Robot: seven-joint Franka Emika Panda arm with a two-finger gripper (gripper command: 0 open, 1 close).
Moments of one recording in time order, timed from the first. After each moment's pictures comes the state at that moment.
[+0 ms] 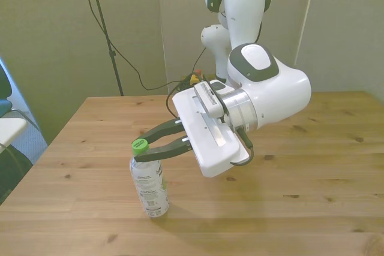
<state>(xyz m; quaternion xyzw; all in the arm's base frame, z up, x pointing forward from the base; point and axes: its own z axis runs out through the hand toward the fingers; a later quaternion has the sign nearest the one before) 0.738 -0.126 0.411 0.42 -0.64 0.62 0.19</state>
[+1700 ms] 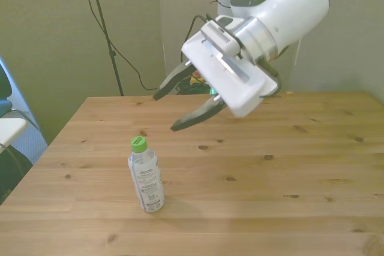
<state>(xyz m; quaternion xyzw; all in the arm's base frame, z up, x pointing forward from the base) 0.659 -0.082 0.535 0.58 -0.66 0.44 0.16</state>
